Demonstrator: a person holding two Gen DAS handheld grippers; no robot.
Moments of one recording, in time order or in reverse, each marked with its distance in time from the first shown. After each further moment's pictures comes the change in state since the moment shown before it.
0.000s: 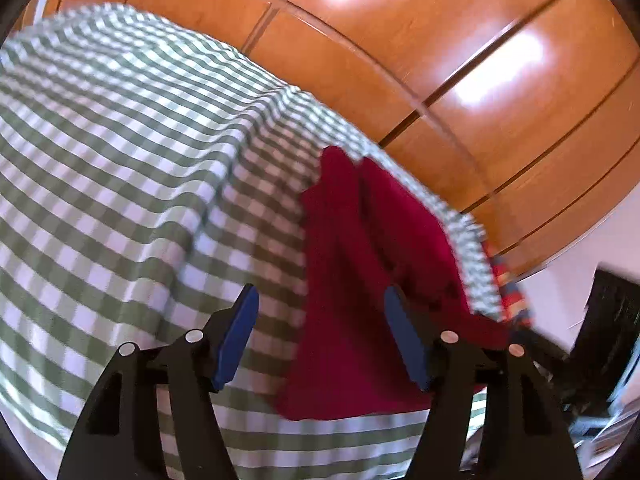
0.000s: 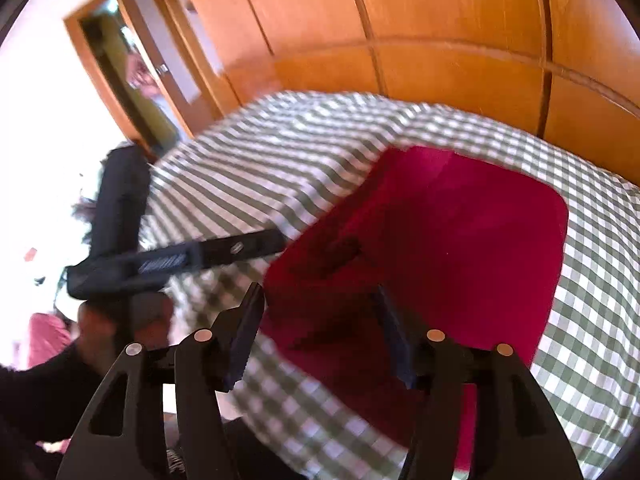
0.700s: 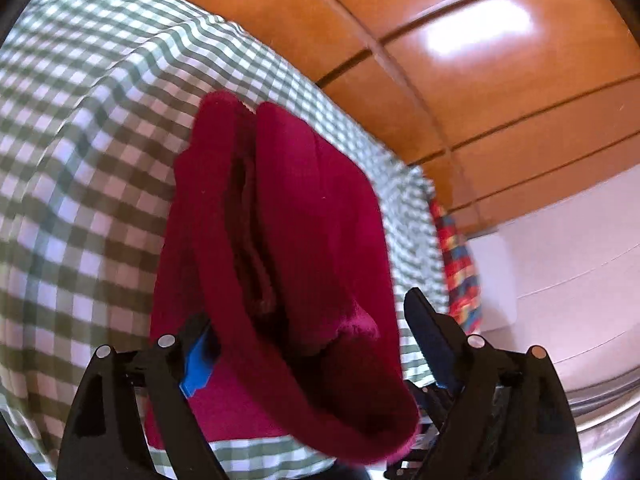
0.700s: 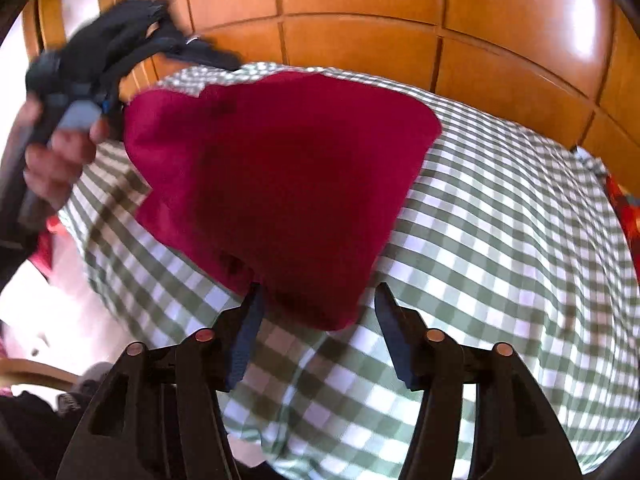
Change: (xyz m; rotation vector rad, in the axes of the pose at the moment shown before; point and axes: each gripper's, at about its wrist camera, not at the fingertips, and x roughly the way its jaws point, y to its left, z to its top) left arm 0.078 -0.069 0.032 0.002 0.289 -0.125; right arm -0.001 -0.031 -0.086 -0.021 0.051 -0.399
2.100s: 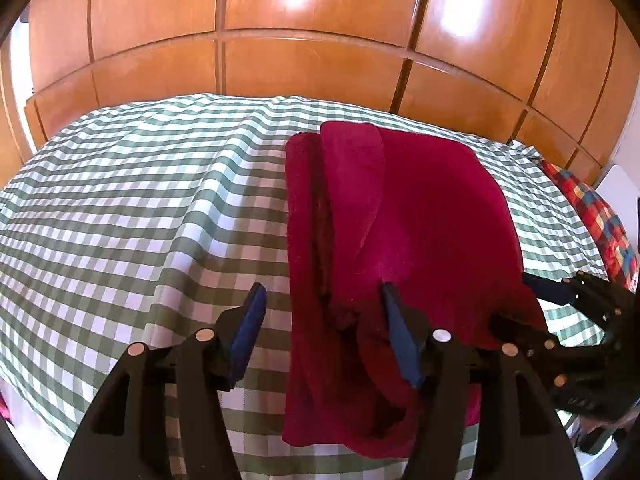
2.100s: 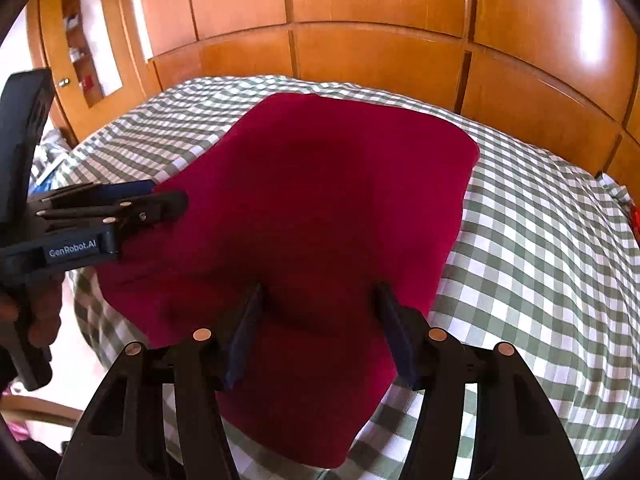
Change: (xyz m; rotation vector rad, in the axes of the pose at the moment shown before) left arm -0.026 0.004 -0.060 0.358 -0.276 0.545; right arm 0.031 0.008 0.051 0.014 -0.029 0.051
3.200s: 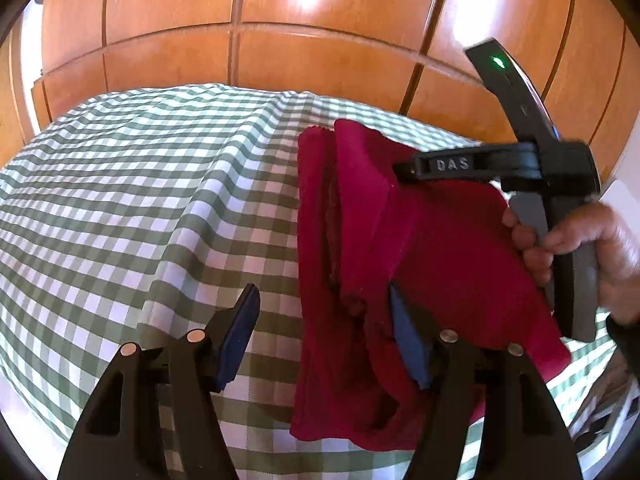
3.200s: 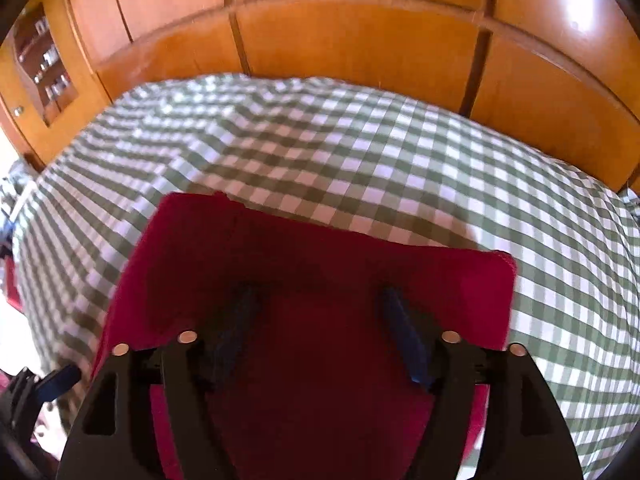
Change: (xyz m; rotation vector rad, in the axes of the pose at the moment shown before) left arm -0.002 0.010 -0.016 -0.063 -0.016 -0.026; right arm 0.096 -0.041 0.121 0.098 0.107 -0.038
